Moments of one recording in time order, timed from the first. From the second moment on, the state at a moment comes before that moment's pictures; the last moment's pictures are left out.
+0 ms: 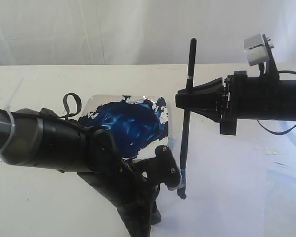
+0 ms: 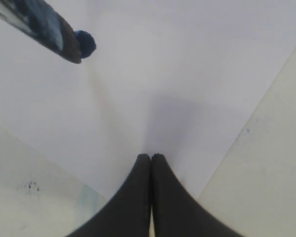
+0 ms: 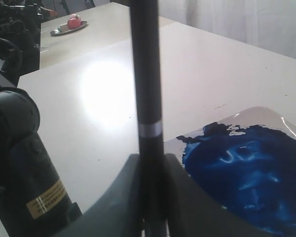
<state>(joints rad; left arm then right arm) -0.91 1.85 -0.96 -0.68 0.43 1.07 0.18 1.58 -0.77 1.65 1.21 -2.09</state>
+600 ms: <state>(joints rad) -0.91 1.85 -0.96 -0.68 0.43 1.07 0.18 1.58 -0.76 1.63 1.20 -2.09</state>
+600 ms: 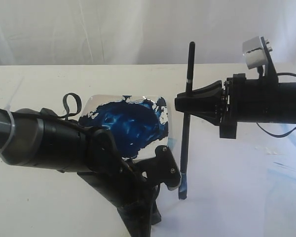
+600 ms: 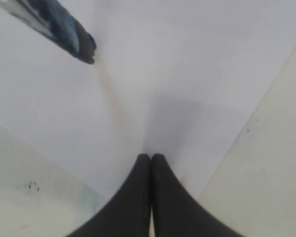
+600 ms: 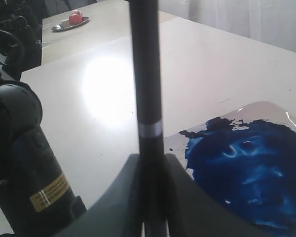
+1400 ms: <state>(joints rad) -0.91 1.85 -0.96 -0.68 0.43 1.07 0.17 1.58 -0.76 1.64 1.05 -2.09</state>
